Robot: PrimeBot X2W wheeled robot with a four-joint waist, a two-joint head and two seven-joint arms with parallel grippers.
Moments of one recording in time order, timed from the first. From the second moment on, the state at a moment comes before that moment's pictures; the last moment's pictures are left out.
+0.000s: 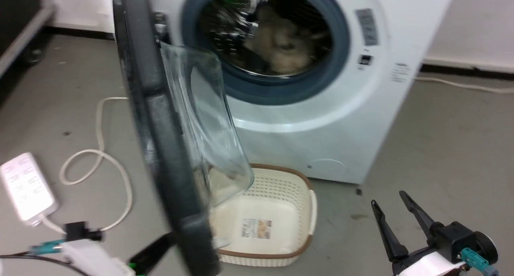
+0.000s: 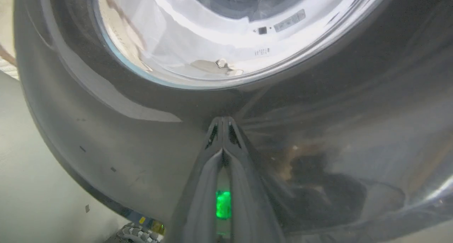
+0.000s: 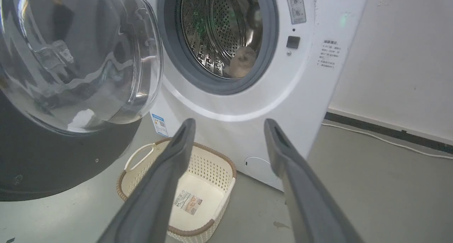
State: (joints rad) left arm 0.06 0.06 0.25 -0.10 -1.32 0.01 0.90; right arm -0.03 -0.16 0.12 0.20 0.12 0.13 -0.26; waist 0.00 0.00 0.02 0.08
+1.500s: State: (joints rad) left arm -0.38 0.18 -0.36 0.37 -1.30 -0.13 -0.16; right arm -0.07 -0.16 0.14 0.17 0.16 0.13 -0.26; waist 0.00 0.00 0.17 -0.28
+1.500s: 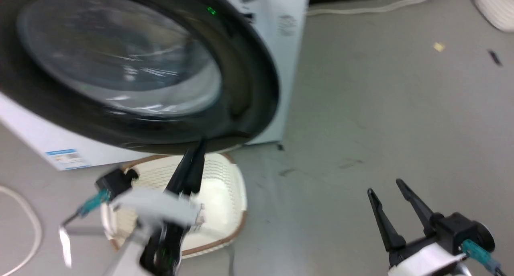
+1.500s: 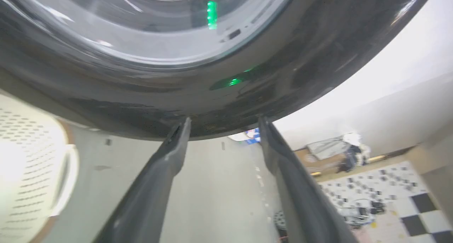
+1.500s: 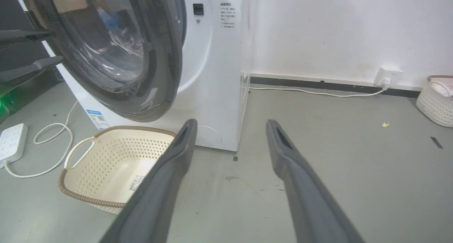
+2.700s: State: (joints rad) left arm 0.02 0.12 -0.08 -0.07 0.00 0.00 -0.26; right arm -0.24 -0.37 0.36 0.13 0.26 0.13 -0.21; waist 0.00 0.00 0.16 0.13
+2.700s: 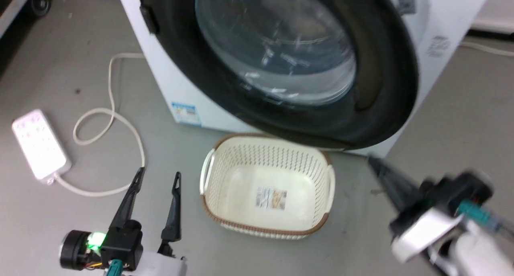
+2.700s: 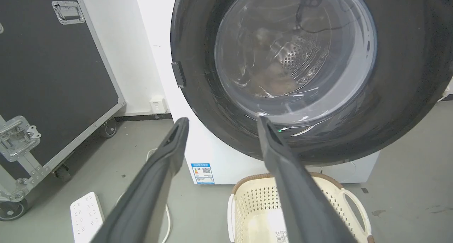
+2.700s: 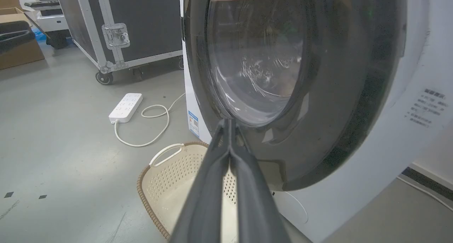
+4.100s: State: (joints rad) left arm -0.10 0.05 -0.11 0.00 -0.09 -0.03 -0.26; right arm -0.92 -0.52 0.43 0.78 0.62 0.14 -0.24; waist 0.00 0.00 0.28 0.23
